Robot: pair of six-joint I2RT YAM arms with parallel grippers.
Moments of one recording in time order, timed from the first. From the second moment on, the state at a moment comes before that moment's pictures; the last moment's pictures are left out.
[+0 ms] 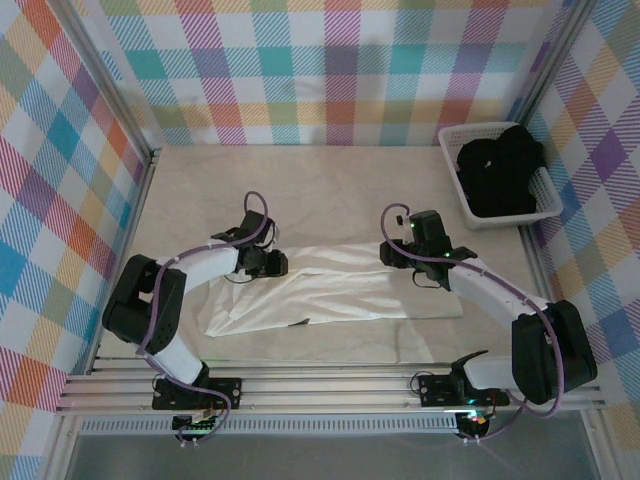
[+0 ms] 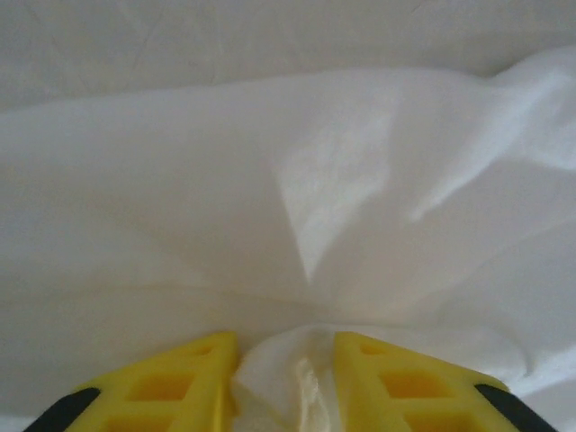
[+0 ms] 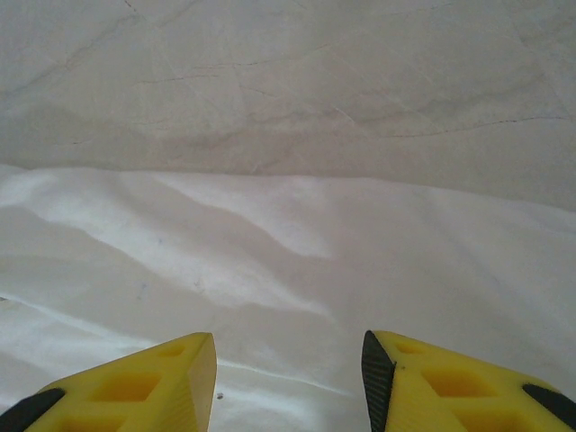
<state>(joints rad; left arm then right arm) -0.41 1.63 0.89 -0.40 0.17 -0.41 0.39 1.31 0.73 -0.25 -0.11 0.29</state>
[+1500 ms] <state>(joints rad) -0.09 1.71 0.96 -0.34 0.09 -0.61 0.91 1.97 1.11 -0.04 -0.37 0.45</state>
